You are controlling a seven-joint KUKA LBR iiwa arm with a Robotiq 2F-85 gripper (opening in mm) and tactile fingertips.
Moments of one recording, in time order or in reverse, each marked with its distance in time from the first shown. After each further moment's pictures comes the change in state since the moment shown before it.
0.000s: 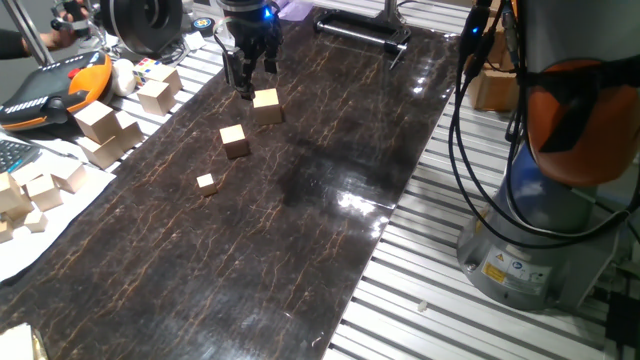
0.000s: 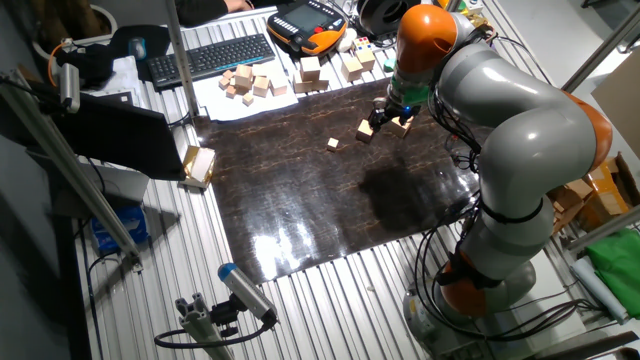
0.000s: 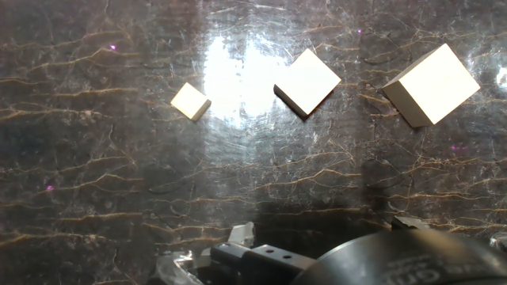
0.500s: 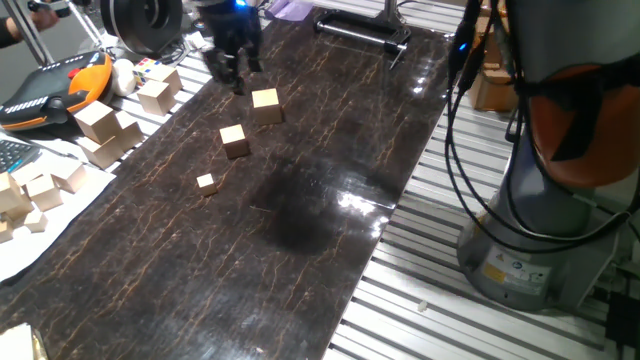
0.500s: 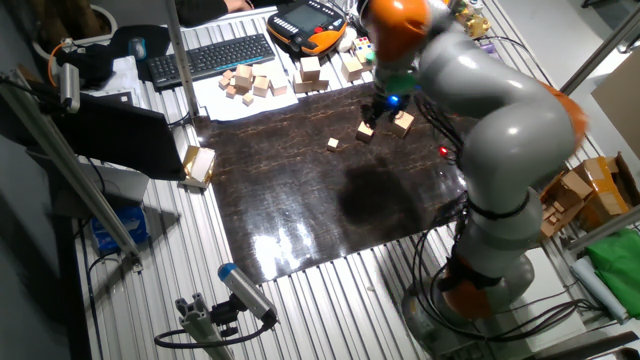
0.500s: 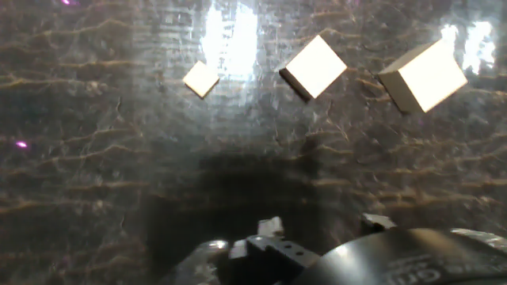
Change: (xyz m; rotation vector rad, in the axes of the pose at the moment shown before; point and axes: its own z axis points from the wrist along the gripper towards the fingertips) arm -0.004 0.040 -0.050 0.139 0.161 -0.049
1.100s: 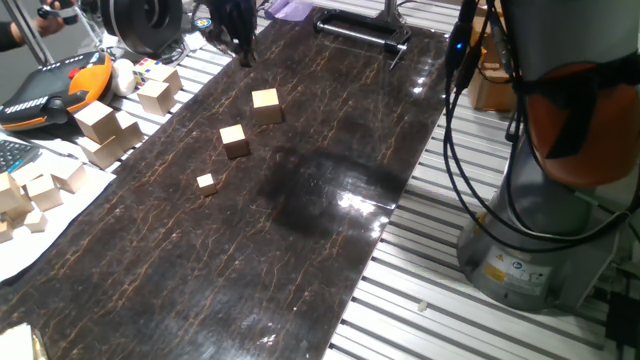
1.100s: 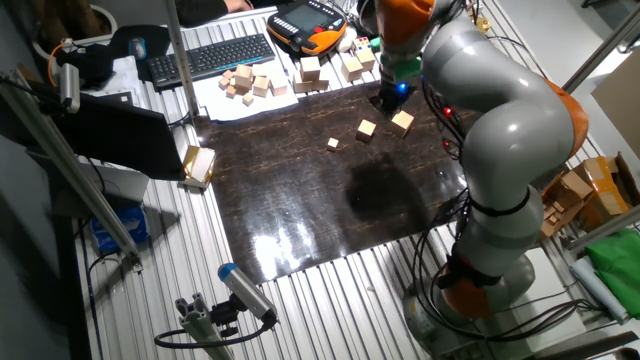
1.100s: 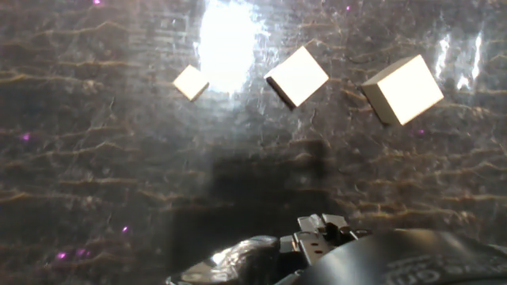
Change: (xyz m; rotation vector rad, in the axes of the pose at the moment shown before) arm -0.008 -0.032 0.001 -0.039 -0.058 -0.035
